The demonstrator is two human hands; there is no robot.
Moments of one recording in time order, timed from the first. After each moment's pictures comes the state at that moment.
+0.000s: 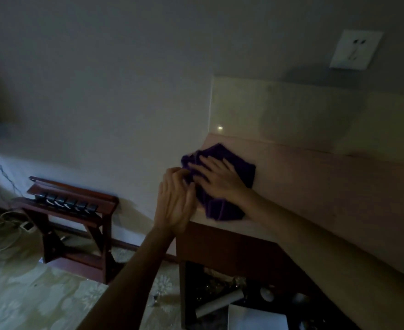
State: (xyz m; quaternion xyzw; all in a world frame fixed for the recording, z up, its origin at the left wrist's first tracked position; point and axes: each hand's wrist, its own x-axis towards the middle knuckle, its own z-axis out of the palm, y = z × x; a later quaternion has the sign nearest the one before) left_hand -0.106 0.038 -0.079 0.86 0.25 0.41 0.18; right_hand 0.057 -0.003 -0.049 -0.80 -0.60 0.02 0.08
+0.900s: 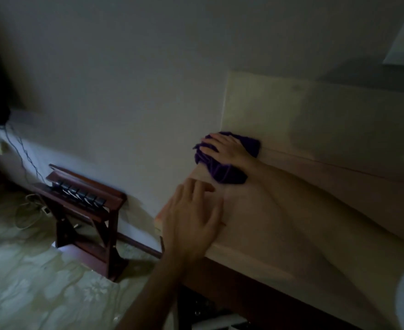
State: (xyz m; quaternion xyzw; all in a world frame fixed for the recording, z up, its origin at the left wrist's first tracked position) left_hand -0.050 0.007 -0.078 0.85 0.35 0.37 0.12; right_hand 0.187 0.129 -0.047 -0.78 -0.62 0.02 0.08
